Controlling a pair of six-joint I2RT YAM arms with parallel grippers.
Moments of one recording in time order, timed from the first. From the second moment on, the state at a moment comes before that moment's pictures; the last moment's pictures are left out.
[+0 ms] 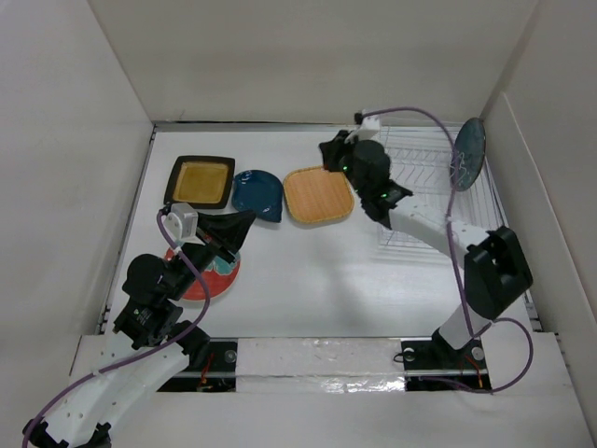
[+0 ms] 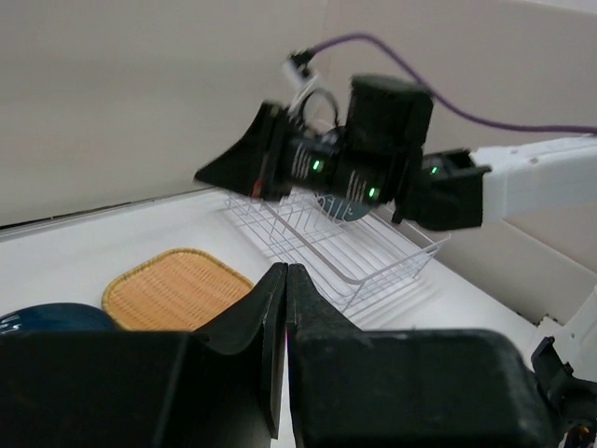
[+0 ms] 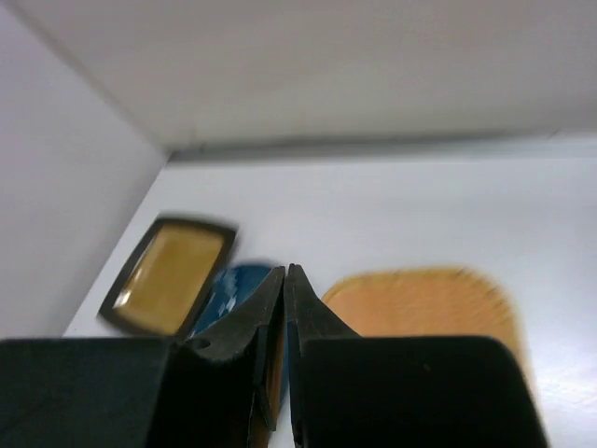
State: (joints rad) left arm -0.62 0.43 0.63 0.09 0.12 -0.29; right arm 0.58 1.61 1.23 0.39 0.25 0.43
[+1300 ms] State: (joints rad) left arm -0.62 0.42 0.63 0.07 0.08 -0.29; right arm 1.00 2.29 1.41 0.48 -0.26 0.87
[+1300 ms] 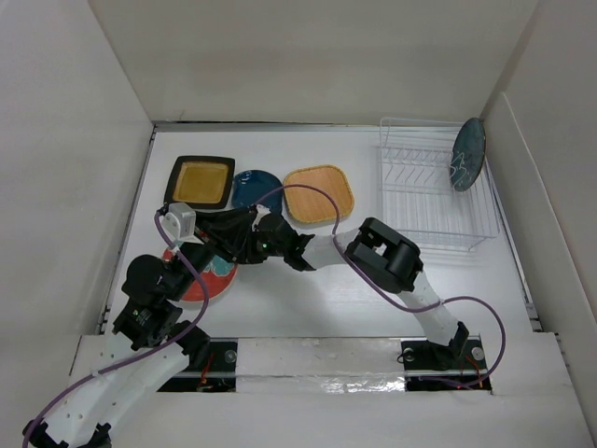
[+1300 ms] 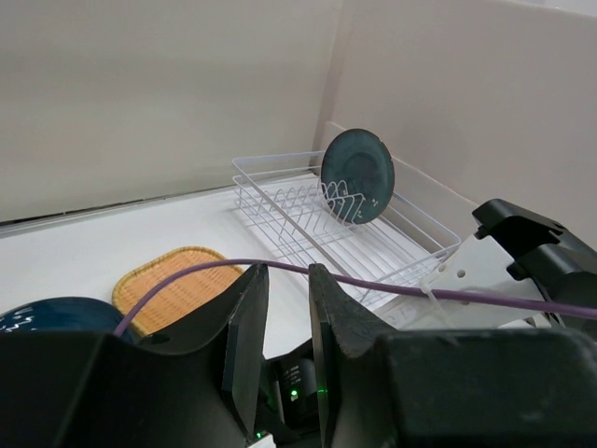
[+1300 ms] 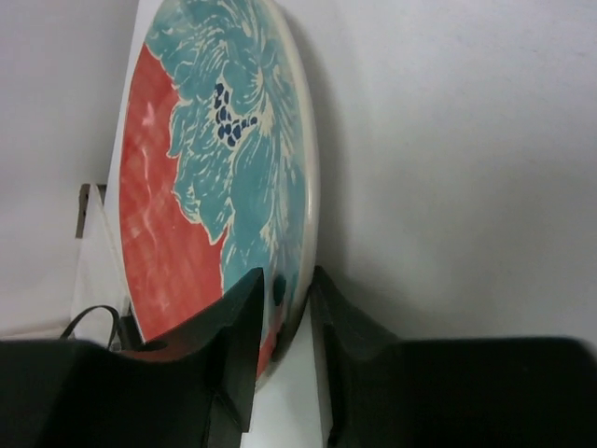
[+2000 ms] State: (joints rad) left arm -0.62 0.42 0.63 0.07 0.08 -0.29; right arm 0.87 1.87 1.09 0.45 -0.19 0.74
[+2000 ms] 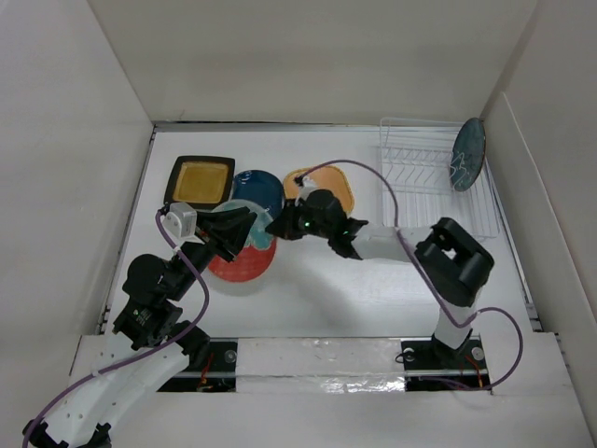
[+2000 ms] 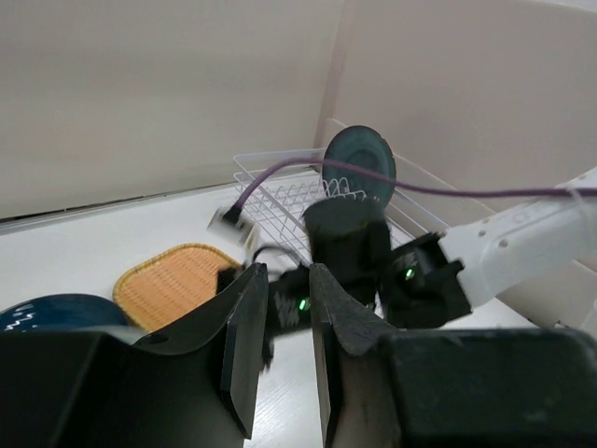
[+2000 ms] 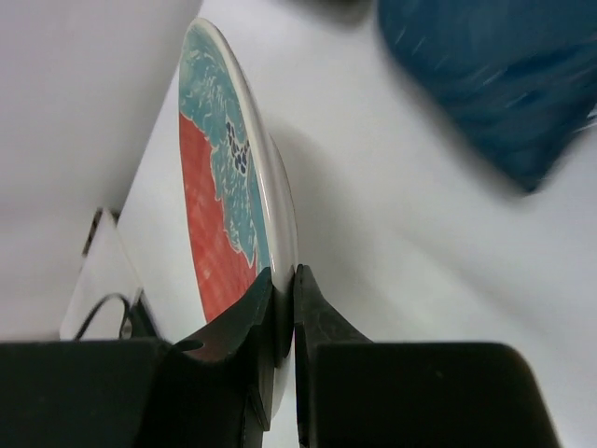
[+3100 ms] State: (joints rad) left arm -0.62 0.45 0.63 0.07 0.09 -0.28; right arm 0.13 1.27 1.04 0.21 0.70 -0.07
